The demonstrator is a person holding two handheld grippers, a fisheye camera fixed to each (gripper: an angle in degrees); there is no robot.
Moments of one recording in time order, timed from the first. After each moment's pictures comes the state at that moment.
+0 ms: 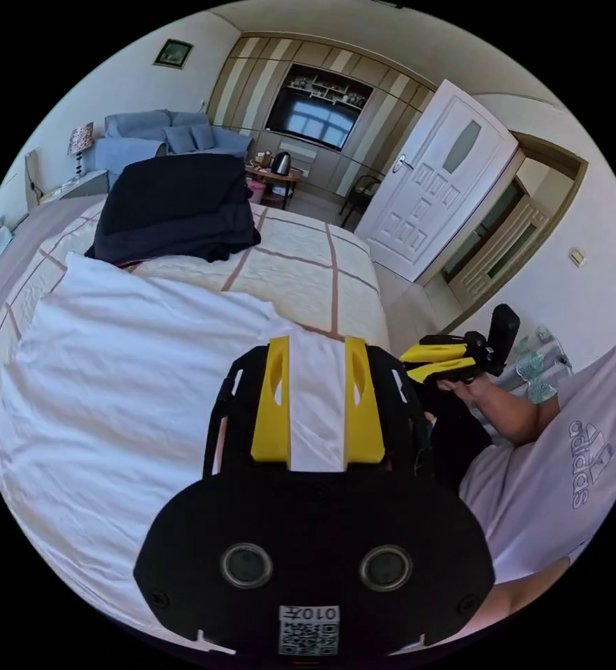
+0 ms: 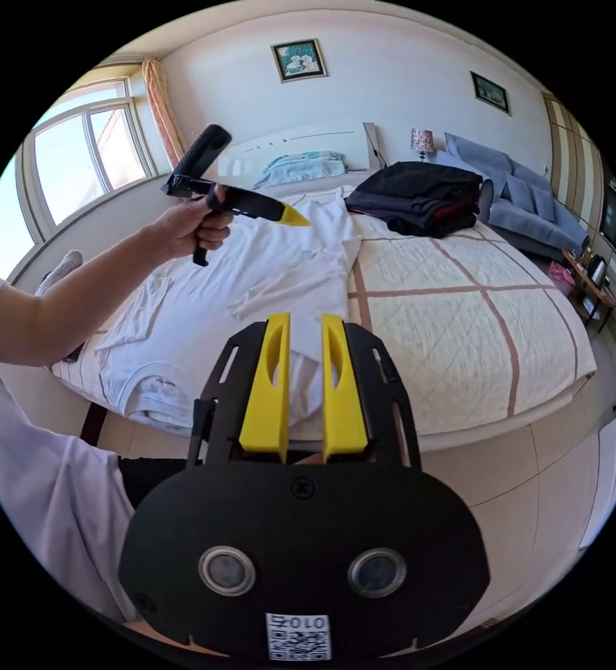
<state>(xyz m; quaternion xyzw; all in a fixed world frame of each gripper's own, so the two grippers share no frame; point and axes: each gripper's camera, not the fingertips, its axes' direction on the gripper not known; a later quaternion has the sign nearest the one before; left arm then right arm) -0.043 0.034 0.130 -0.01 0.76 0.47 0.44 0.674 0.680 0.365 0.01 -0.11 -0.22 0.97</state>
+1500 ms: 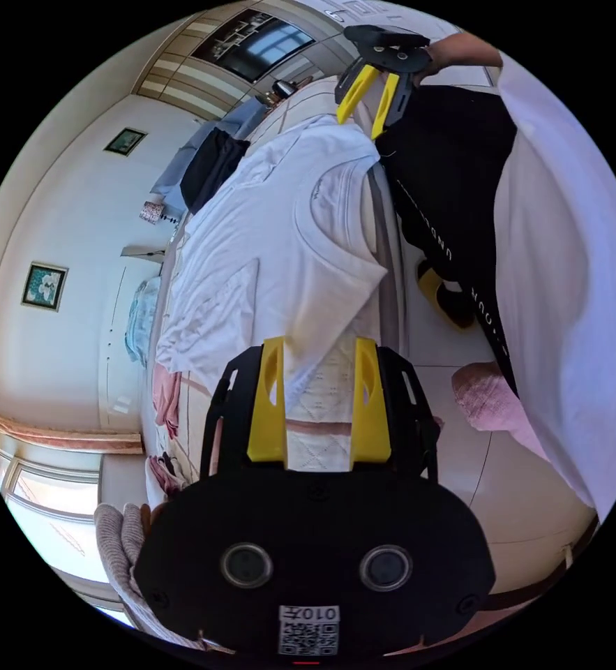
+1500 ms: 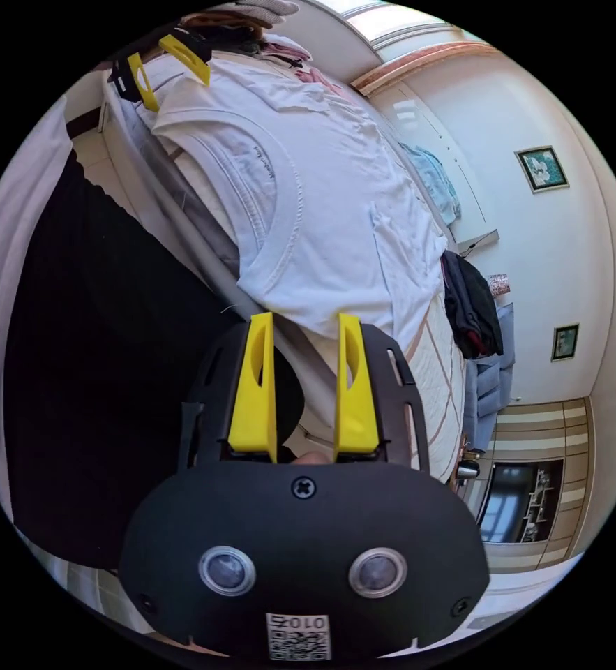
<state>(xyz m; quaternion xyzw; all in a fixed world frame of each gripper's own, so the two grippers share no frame) -0.378 0.423 0.092 0.25 0.37 0.63 0.63 0.511 0.928 0.430 -0.01 0.14 -0.63 0.76</state>
